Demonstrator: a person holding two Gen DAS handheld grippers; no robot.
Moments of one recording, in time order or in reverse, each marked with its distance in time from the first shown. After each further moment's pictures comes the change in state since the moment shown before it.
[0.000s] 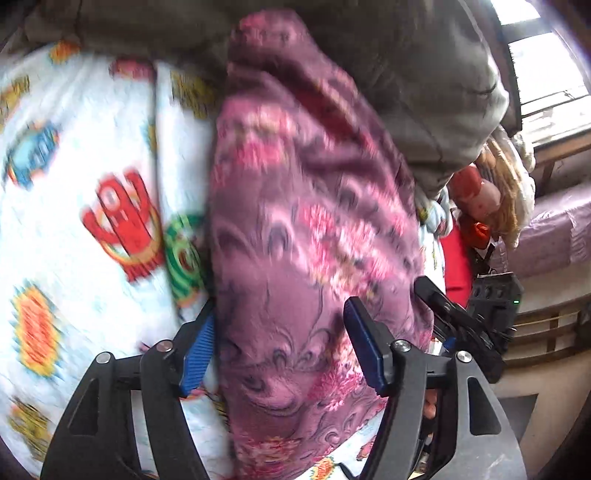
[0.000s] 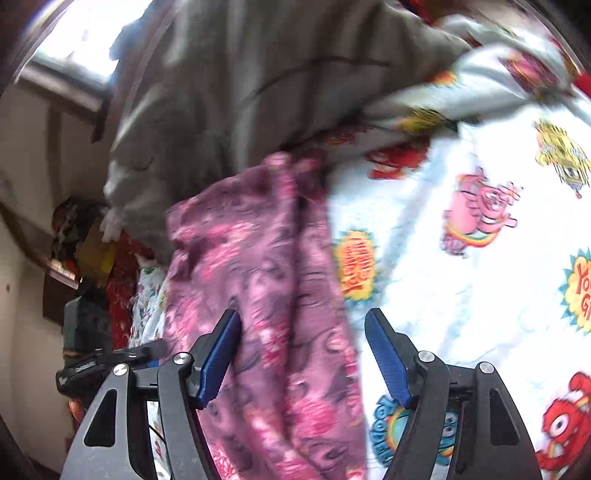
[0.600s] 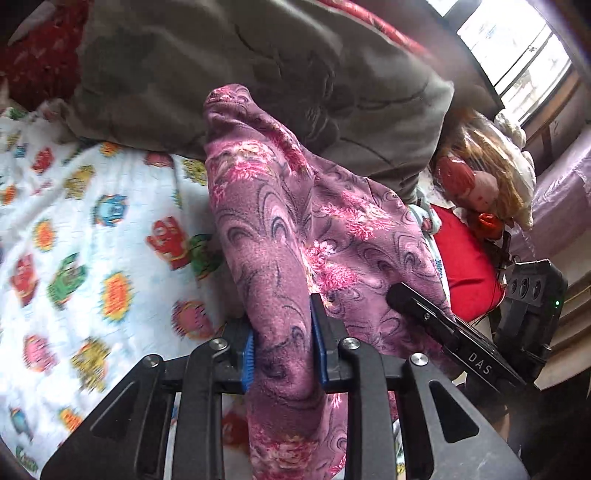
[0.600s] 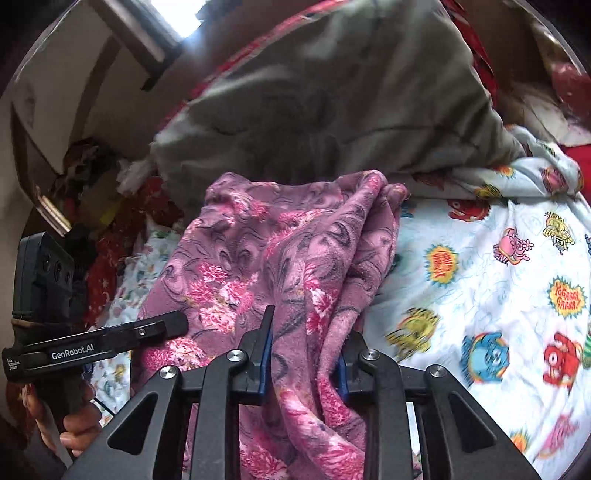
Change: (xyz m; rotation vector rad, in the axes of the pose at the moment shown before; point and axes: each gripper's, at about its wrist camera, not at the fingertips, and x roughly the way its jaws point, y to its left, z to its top) left arm -0.095 -0.062 -0.055 0.179 -0.226 0.167; right arm -0.047 0.103 -0.040 -0.250 -0.077 -0.121
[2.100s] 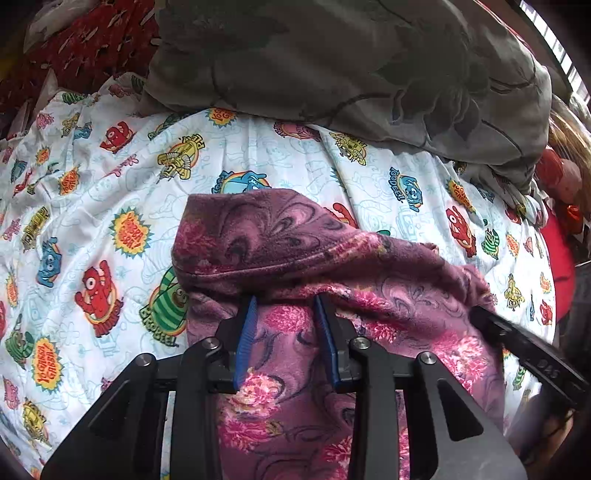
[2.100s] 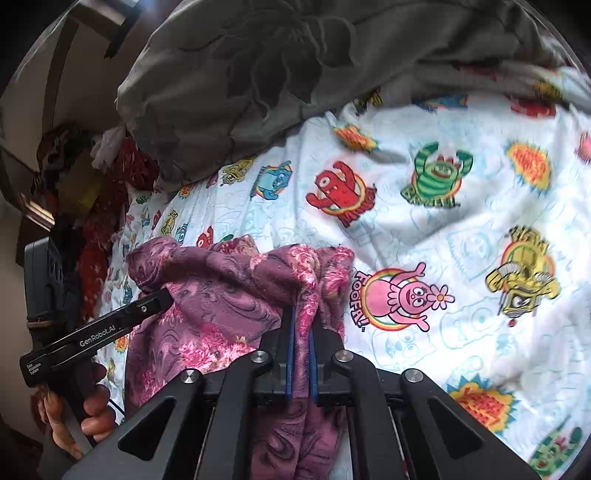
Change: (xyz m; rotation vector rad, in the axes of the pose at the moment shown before) left arm 0.055 0.100 0.012 0.008 0.061 0.326; right arm 0.105 -0.005 0.003 0.088 0.201 -0.020
